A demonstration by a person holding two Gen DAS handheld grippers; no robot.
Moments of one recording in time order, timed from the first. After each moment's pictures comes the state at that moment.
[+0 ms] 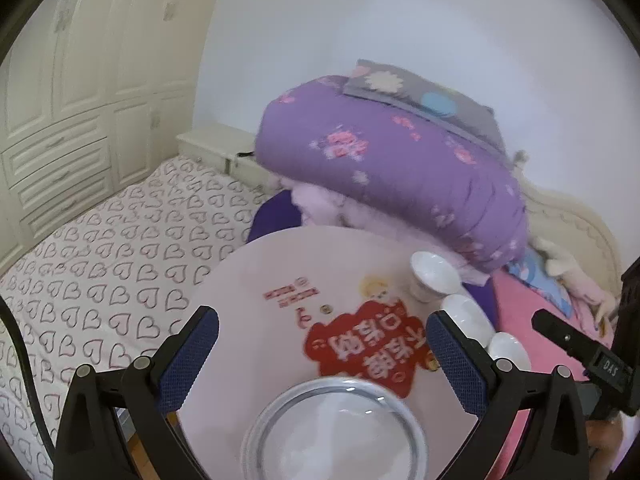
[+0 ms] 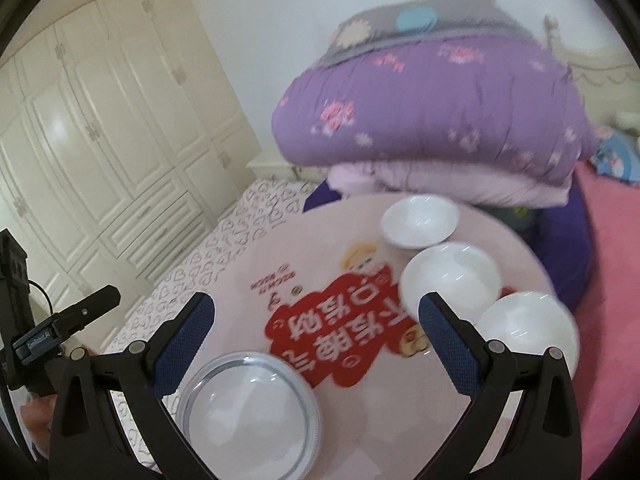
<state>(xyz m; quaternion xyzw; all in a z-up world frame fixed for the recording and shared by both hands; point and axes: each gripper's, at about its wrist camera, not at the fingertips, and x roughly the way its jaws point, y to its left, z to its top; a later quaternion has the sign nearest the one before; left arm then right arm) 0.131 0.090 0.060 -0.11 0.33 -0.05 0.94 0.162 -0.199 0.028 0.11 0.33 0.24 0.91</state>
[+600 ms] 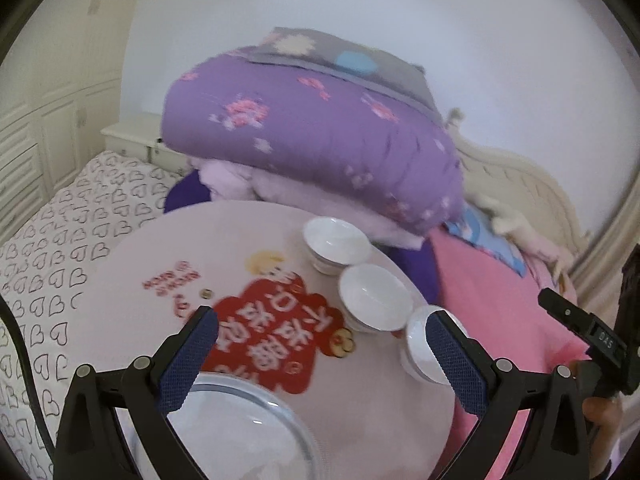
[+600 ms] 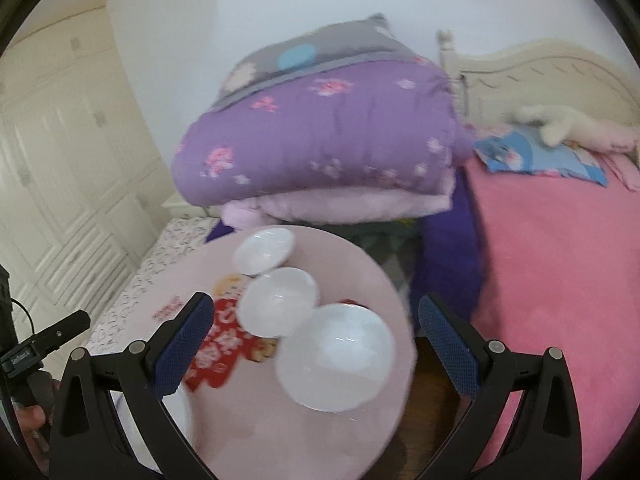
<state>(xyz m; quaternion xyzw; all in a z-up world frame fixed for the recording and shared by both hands) 0.179 -0.012 0.045 -0.09 0.37 -0.16 0.91 0.151 -0.345 0.020 0.13 0.32 0.09 0.93</state>
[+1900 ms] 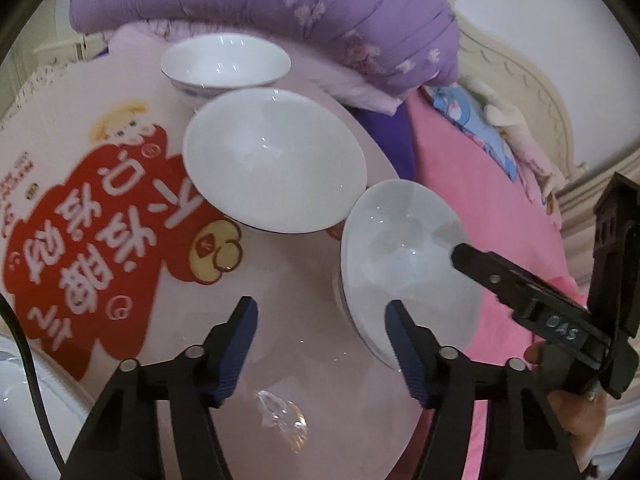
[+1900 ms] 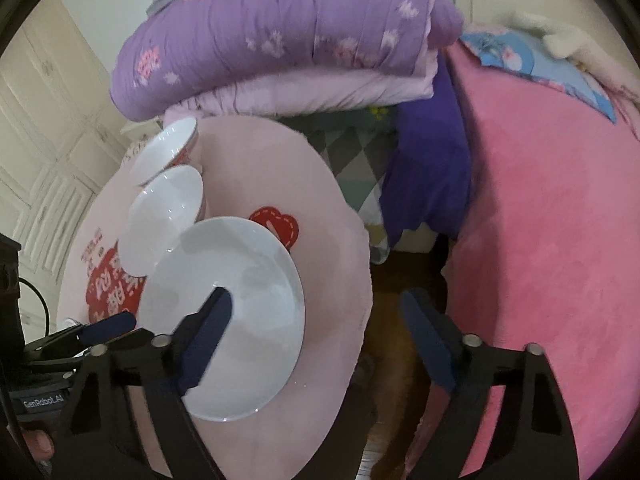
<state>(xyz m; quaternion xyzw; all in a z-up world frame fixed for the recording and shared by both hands) 0.312 -0.199 -0.109 -0.08 0.57 -0.22 0.79 0.236 -0.364 -0.107 0.11 0.50 0.09 0.85</state>
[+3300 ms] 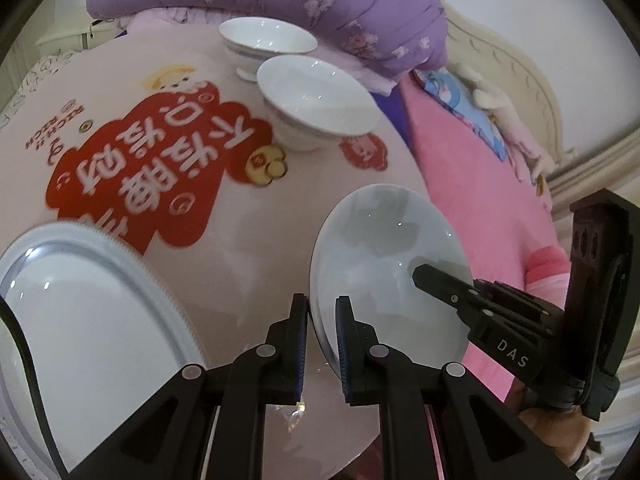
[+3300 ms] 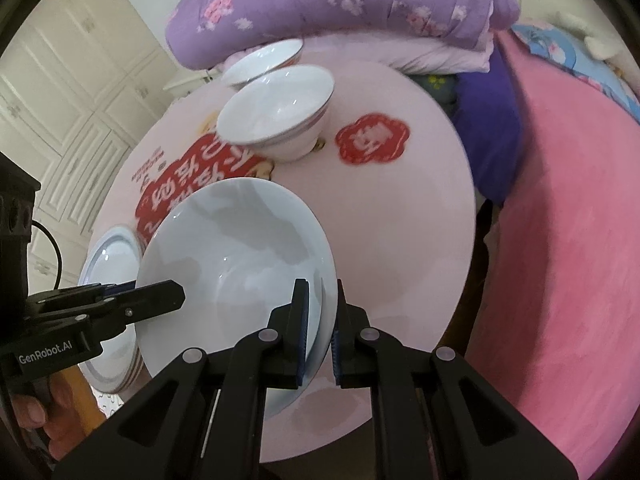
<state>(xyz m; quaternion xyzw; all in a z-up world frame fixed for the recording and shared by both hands) 0.226 -0.124 -0.088 -0.08 0.58 -0.23 0.78 0.142 -0.284 -0.110 0.10 0.52 0.15 0.83</state>
